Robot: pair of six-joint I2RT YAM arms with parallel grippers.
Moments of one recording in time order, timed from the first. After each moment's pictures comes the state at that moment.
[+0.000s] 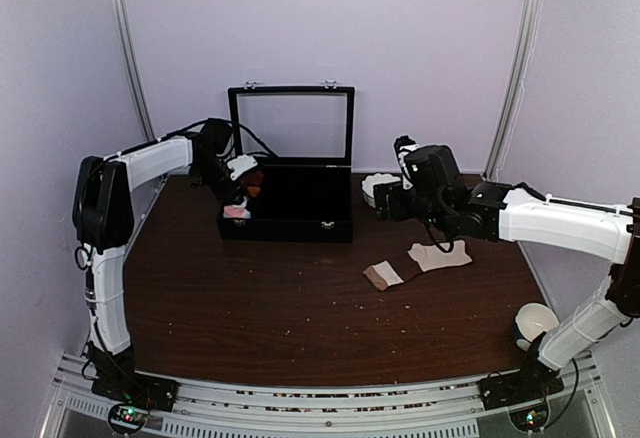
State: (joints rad) left arm -0.32 2.13 1.85 -0.78 0.04 0.64; right arm 0.82 1.45 1.14 -0.20 0.54 0.27
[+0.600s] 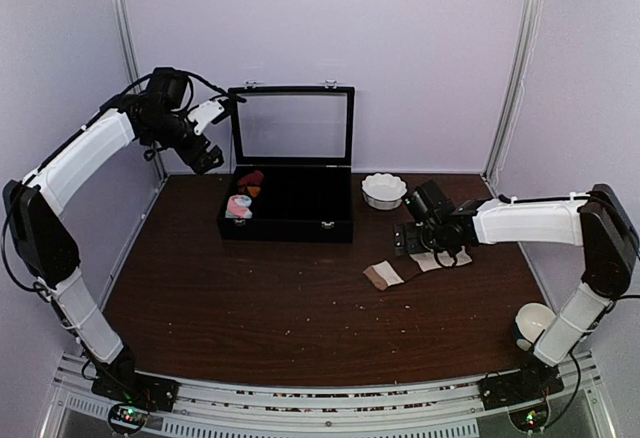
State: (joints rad) left arm -0.31 1.70 1.80 -0.86 0.00 0.57; right arm 0.66 1.62 1.02 -0.34 0.45 0.47
